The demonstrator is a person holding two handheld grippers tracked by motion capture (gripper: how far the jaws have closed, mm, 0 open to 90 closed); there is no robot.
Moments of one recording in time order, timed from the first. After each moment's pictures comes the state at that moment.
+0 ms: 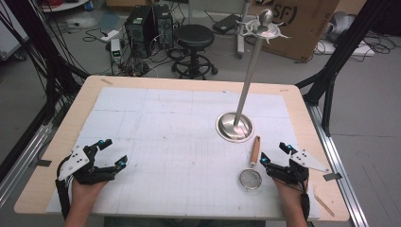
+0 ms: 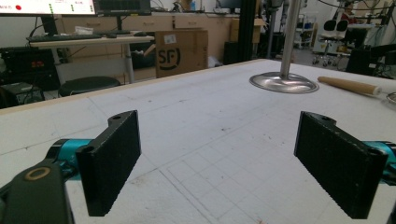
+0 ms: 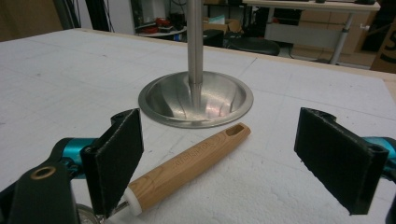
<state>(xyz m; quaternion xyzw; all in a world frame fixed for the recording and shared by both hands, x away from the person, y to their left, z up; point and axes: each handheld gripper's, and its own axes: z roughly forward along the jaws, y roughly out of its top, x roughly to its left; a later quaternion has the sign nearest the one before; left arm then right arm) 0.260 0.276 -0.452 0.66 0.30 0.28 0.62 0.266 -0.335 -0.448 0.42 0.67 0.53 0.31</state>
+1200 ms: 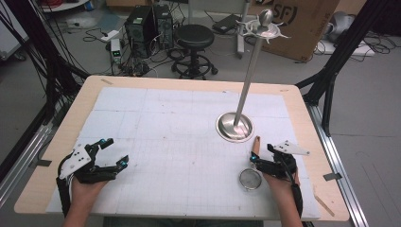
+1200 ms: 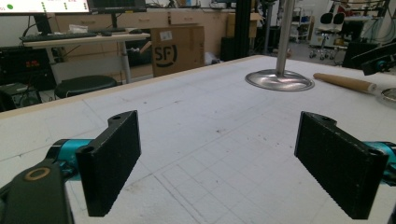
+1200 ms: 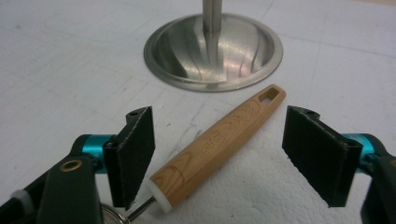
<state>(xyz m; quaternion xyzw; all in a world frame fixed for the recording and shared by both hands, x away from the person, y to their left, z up) 0.260 0.271 -0.444 0.68 0.29 0.28 0.62 0.287 -0.301 -0.439 0.47 0.73 0.43 0.24</state>
